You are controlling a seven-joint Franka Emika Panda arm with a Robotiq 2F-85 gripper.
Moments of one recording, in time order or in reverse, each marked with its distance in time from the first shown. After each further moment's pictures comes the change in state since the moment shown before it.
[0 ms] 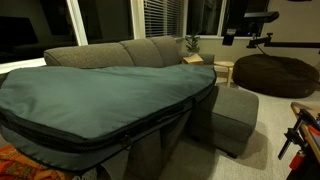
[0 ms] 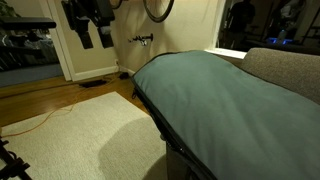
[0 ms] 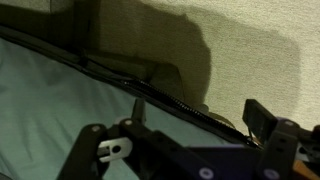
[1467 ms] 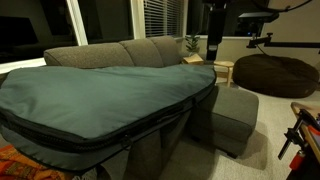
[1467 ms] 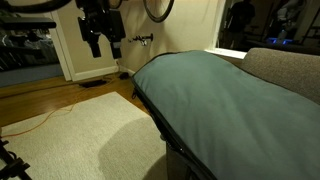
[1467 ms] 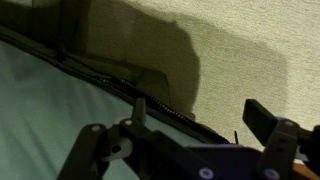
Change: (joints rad) arm 0.042 0.204 0.019 0.121 0.003 0.002 0.011
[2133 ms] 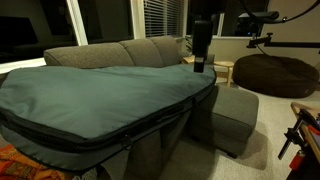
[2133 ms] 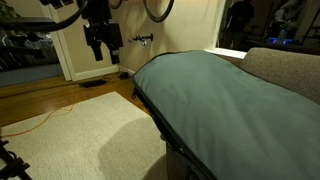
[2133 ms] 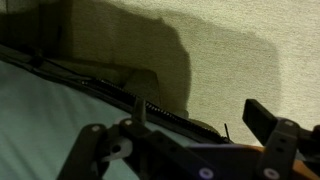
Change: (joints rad) arm 0.035 0.096 0.021 0.040 0.038 0.048 0.114
